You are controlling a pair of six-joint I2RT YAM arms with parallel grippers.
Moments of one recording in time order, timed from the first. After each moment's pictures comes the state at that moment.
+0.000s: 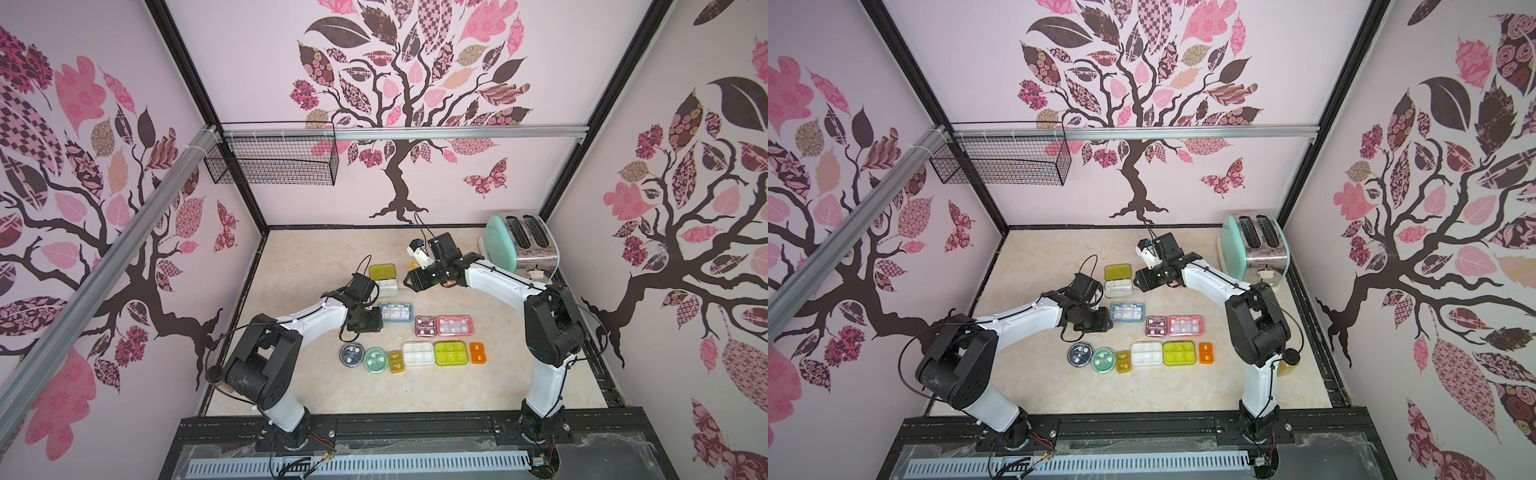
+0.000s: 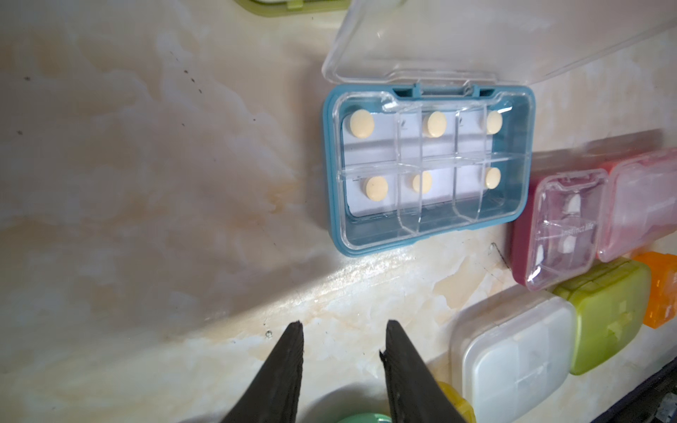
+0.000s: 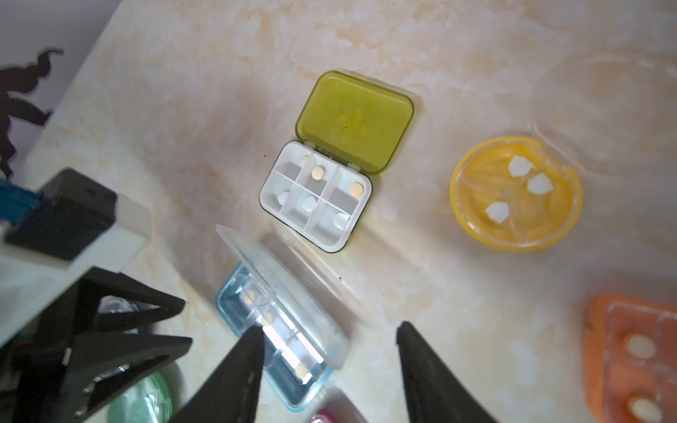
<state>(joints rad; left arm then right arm) -0.51 1.63 0.93 -0.48 0.21 -0.45 0.52 1.92 1.46 -0.42 -0.35 0.08</state>
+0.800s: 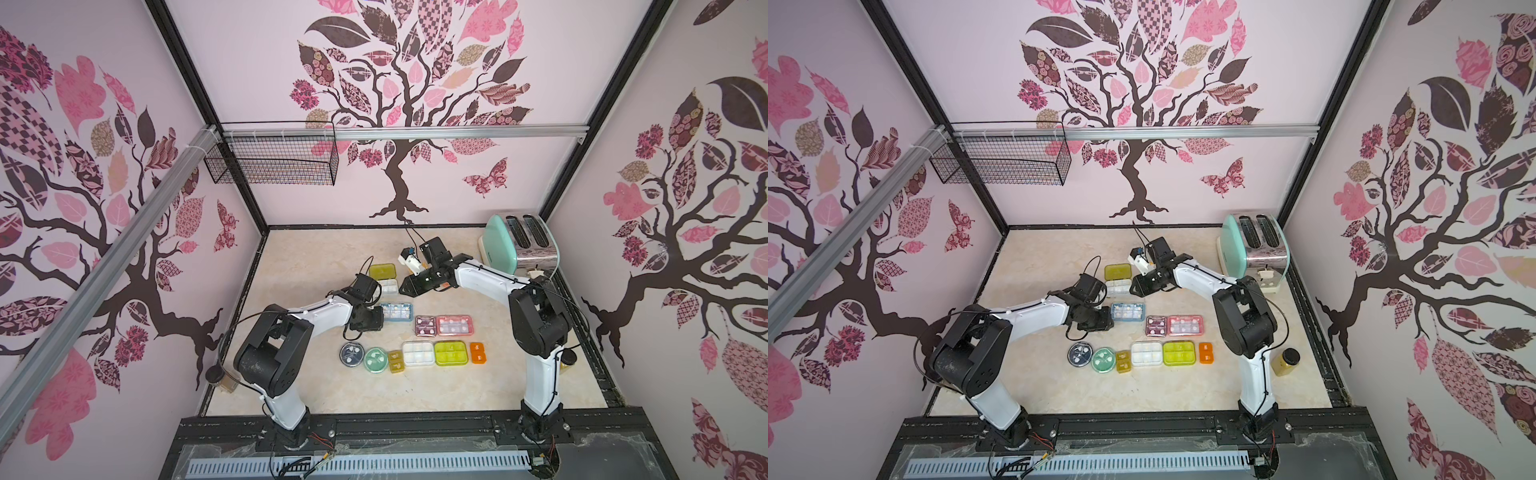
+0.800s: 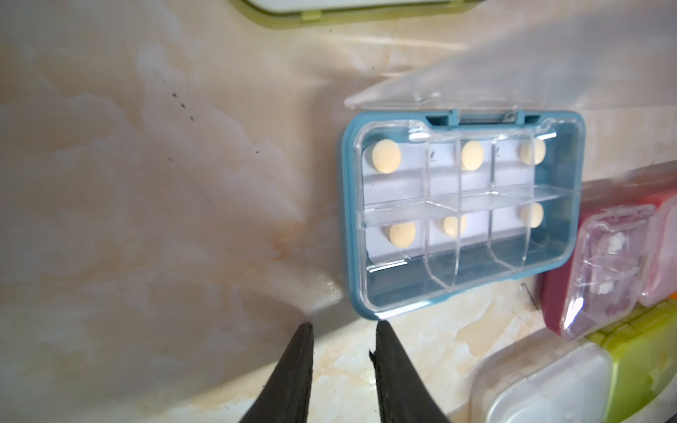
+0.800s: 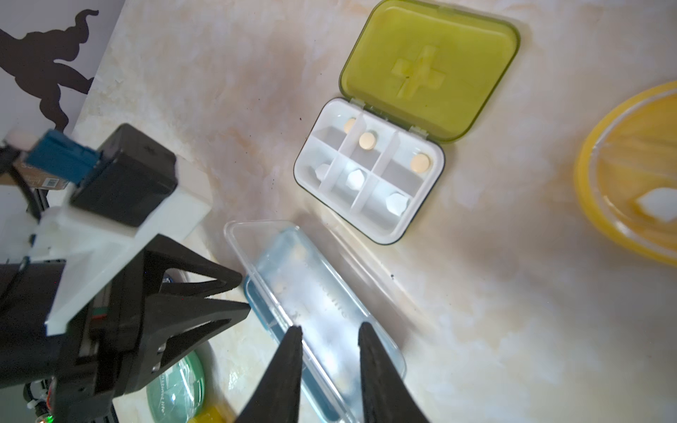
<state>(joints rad) -0.51 1.71 0.95 -0.42 0.19 -0.47 0.54 1.99 1.47 -0.47 -0.48 0.08</state>
